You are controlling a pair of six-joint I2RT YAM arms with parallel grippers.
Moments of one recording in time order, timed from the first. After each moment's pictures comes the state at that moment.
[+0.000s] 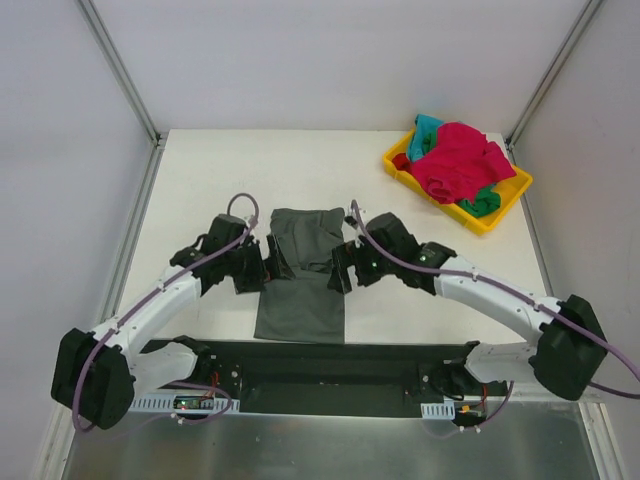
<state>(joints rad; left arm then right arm) -0.45 1.05 0.63 -0.54 0.37 -0.77 0.86 1.24 0.83 -0.39 -0.20 0.42</state>
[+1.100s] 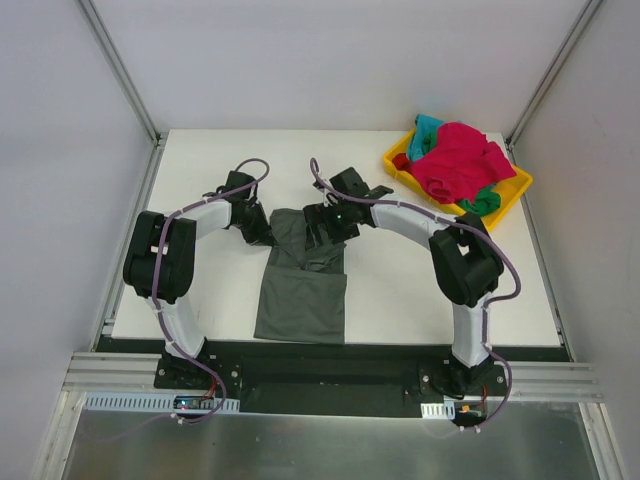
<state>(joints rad) -0.22 1.83 1.11 -0.42 0.32 -0.67 0.67 1.96 1.46 -0.50 -0.35 0.27</state>
